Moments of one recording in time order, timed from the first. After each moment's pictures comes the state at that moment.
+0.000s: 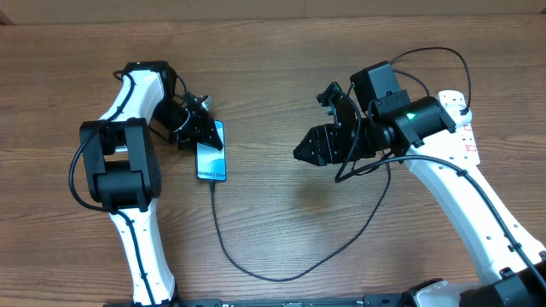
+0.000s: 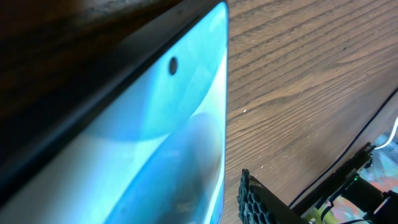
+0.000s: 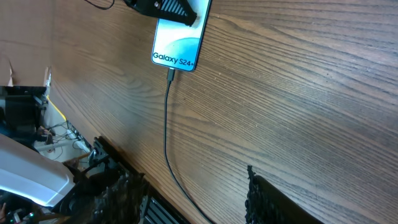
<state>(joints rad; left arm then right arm) 0.05 2.36 1.80 -1.31 0.53 0.20 0.38 1.53 1.40 -1.05 -0.60 0.20</state>
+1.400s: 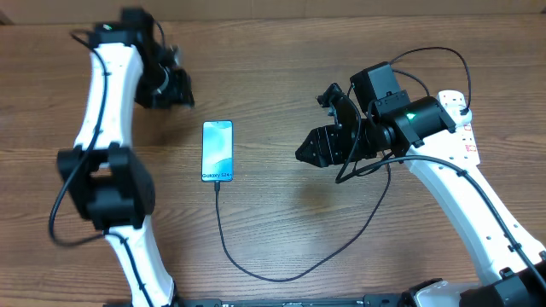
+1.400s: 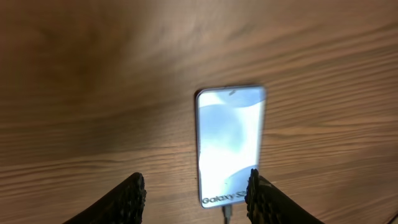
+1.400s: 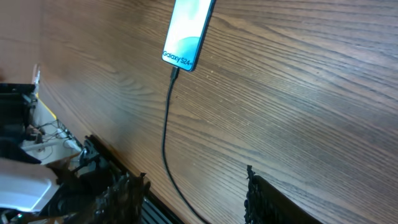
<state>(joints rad) 0.05 2.16 2.12 -1.40 0.23 0.03 0.38 1.53 1.40 -1.06 -0.57 0.18</state>
